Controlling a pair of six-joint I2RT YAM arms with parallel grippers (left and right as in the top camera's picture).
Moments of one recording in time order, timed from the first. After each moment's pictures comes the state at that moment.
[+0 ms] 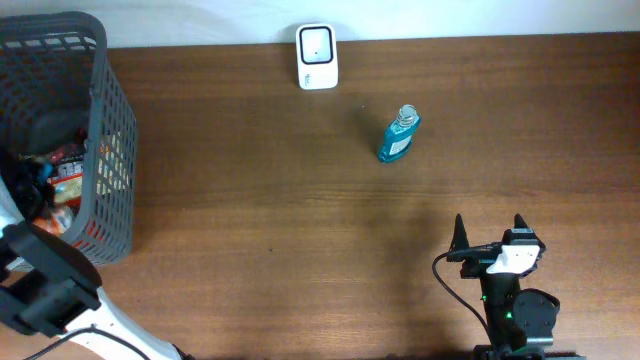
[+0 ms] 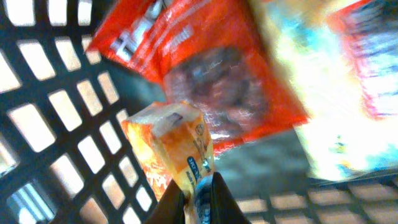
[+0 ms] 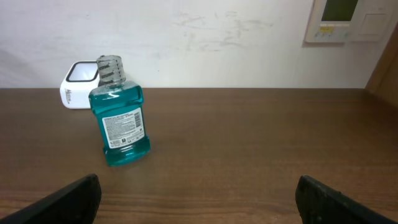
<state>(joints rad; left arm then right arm) 0.65 2.10 2.05 -1.54 -0.10 -0.70 -0.04 0.01 0.01 -0.08 0.00 0.00</state>
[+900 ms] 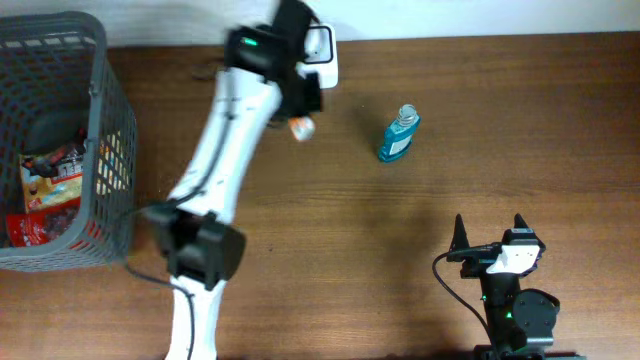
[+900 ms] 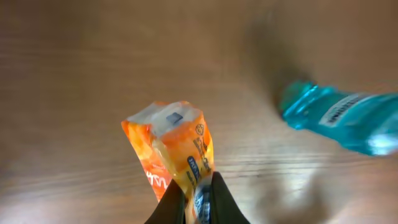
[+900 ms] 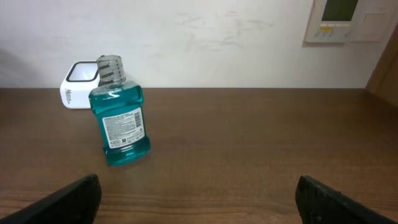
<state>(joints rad) -0.41 2.25 2.43 -1.41 0.04 -0.43 -0.04 0.01 0.01 -0.08 0.00 0.00</state>
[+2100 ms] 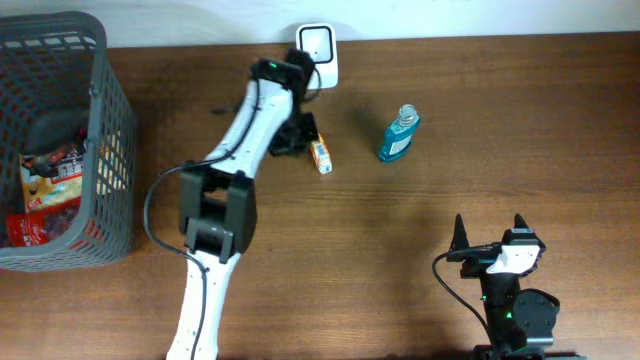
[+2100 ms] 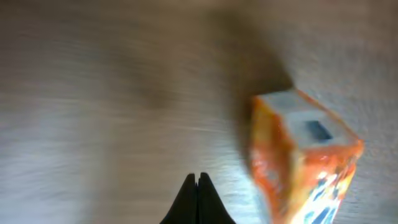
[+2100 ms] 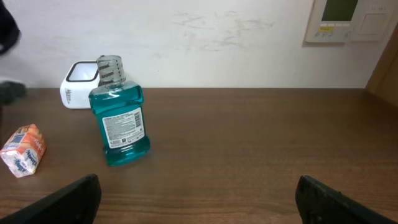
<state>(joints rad) -0.37 2.50 2.28 -1.34 0.10 -0.54 -0.04 0.01 0.01 -0.08 0.00 0.00</state>
